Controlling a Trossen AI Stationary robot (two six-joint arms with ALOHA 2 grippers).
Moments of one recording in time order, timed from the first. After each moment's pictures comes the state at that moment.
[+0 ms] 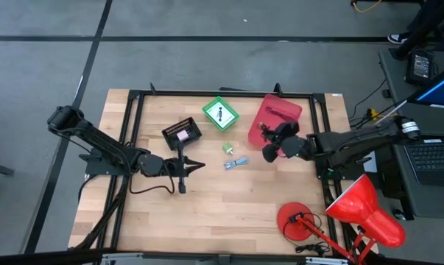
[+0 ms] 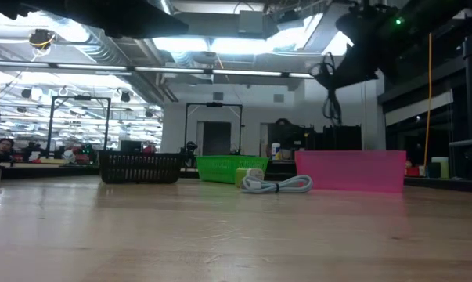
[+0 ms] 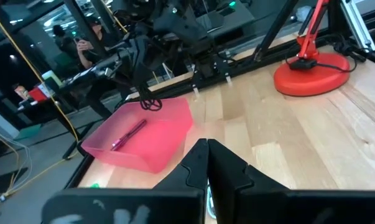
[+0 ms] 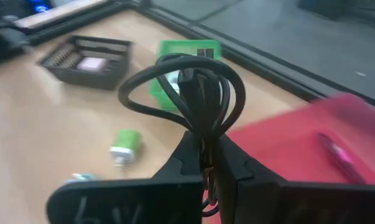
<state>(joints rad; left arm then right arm) -0.40 1.20 0.51 0.50 -0.58 0.28 0.14 1.06 0.67 -0.29 0.75 0.58</state>
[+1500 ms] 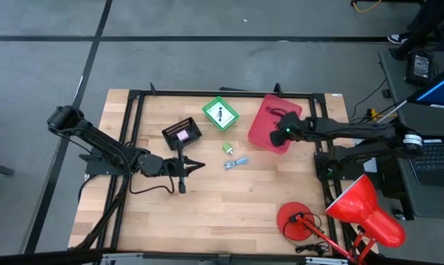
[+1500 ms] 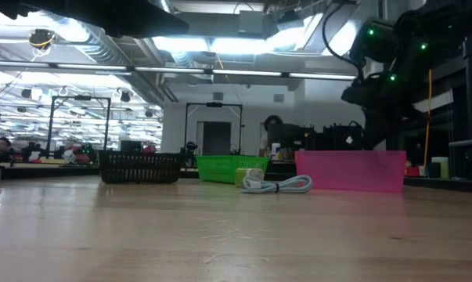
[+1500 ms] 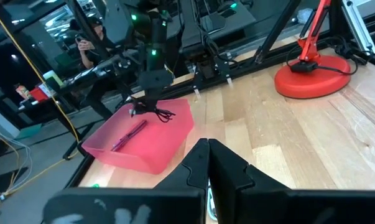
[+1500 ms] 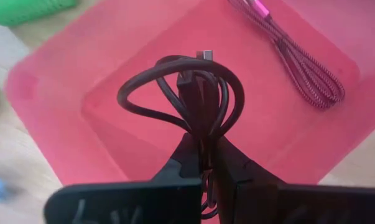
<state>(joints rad) -0.40 1.20 0.51 0.50 -0.58 0.27 -0.32 1.09 0.60 -0.59 0.34 0.75</state>
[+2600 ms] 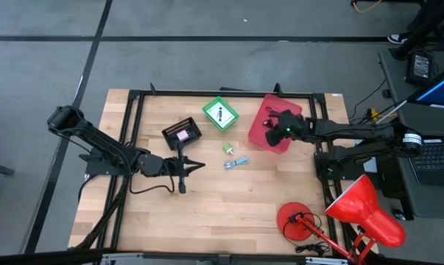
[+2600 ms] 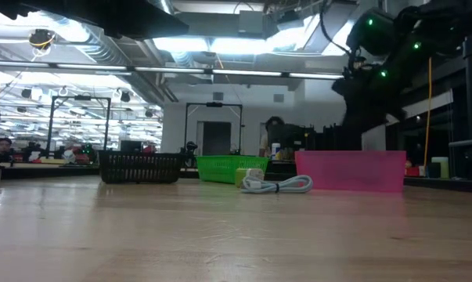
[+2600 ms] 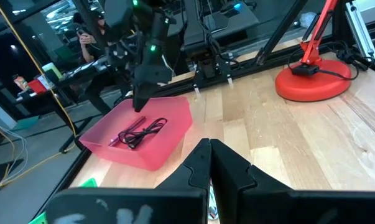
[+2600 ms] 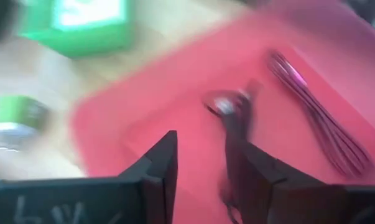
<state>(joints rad) -0.40 1.20 0.51 0.50 -0.58 0.22 -0.29 1.09 0.58 -0.38 0.39 0.58</state>
